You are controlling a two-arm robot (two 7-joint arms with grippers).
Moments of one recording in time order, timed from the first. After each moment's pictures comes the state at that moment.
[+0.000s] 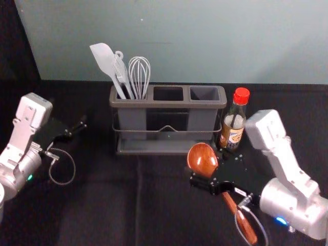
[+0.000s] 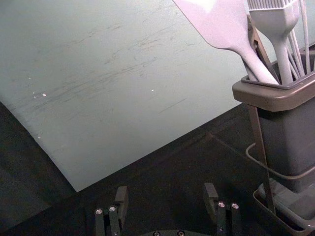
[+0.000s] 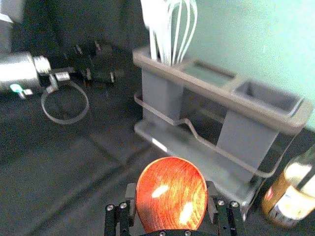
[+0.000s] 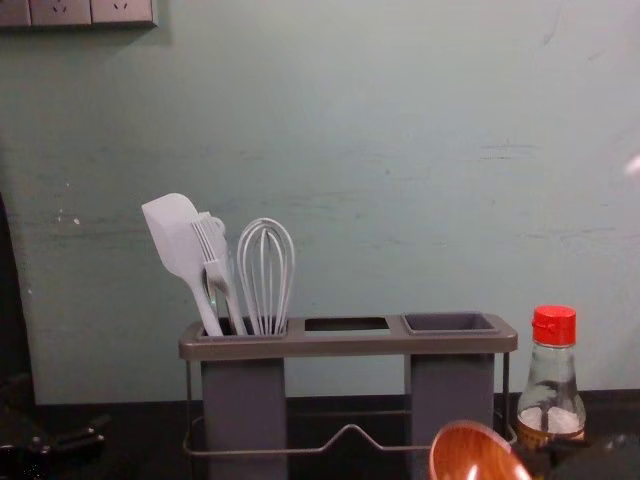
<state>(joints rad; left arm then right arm) -0.20 0.60 0.45 -1.41 -0.25 -0.12 0.03 -0.07 0.43 -0.29 -1.93 0.16 0.41 0.40</state>
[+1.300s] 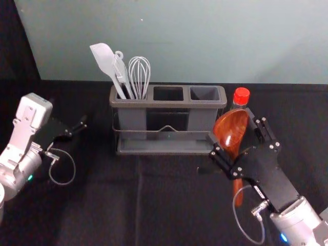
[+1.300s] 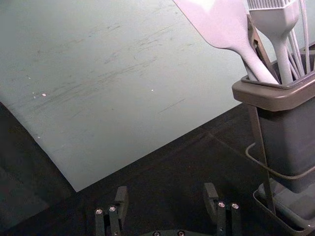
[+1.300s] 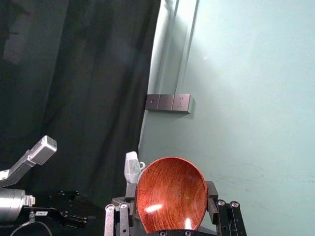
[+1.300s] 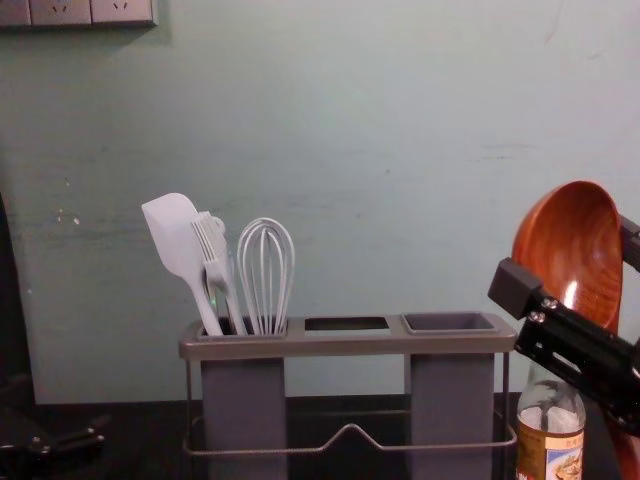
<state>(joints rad) -0.20 0.60 0.45 -1.41 -0.25 -0.12 0.03 -0.21 0.28 -0.21 -1.74 0.12 -0.66 0.34</state>
